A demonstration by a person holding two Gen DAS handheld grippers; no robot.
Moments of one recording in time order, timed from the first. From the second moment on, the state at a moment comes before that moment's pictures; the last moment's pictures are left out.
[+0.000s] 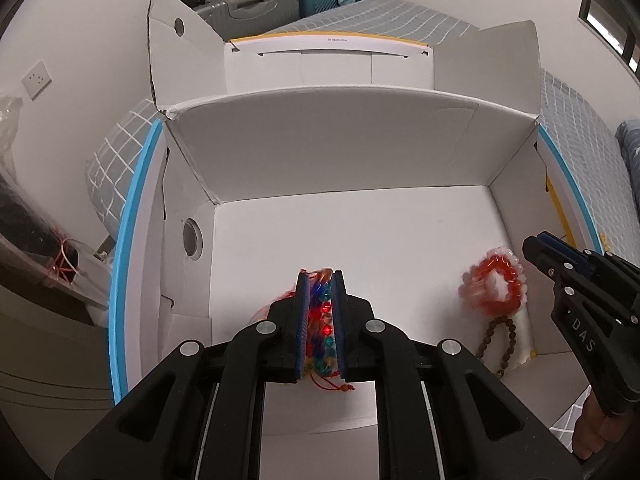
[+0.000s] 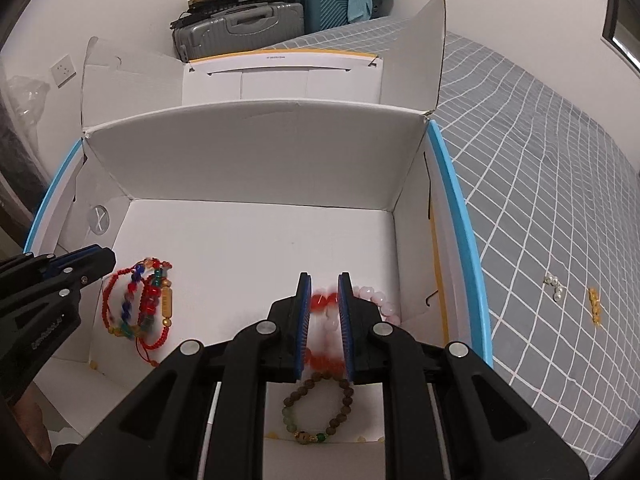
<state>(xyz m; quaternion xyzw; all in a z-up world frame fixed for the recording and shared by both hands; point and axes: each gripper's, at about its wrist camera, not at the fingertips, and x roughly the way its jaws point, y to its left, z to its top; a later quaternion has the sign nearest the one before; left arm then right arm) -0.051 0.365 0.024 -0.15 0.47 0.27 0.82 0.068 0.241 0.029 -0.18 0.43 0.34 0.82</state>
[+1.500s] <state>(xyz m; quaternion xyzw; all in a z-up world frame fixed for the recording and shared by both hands) 0.078 0.212 0.092 -0.09 0.41 0.17 0.89 0.157 0.036 0.095 -0.08 0.37 0.18 0.91</state>
